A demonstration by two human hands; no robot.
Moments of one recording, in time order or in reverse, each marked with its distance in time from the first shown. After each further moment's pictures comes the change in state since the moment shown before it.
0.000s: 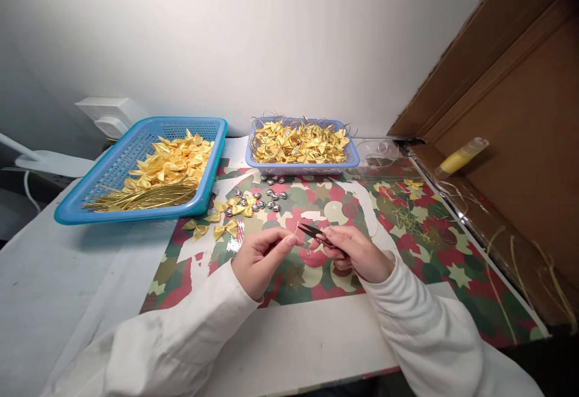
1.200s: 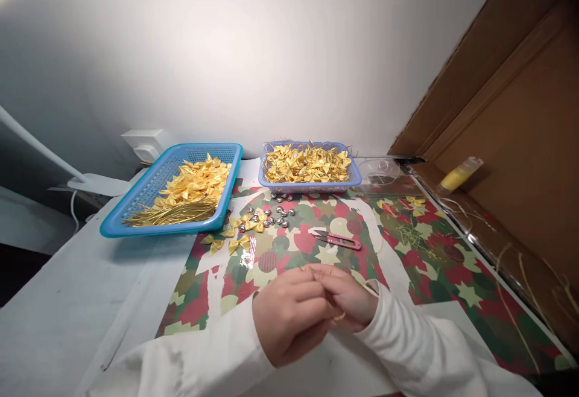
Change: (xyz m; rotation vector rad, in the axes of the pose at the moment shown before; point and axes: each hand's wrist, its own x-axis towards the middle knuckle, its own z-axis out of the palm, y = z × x) left_hand -0.022 0.014 0.014 0.473 -0.259 0.931; right_hand 0.001 0.024 0.052 0.559 -0.155 0.099
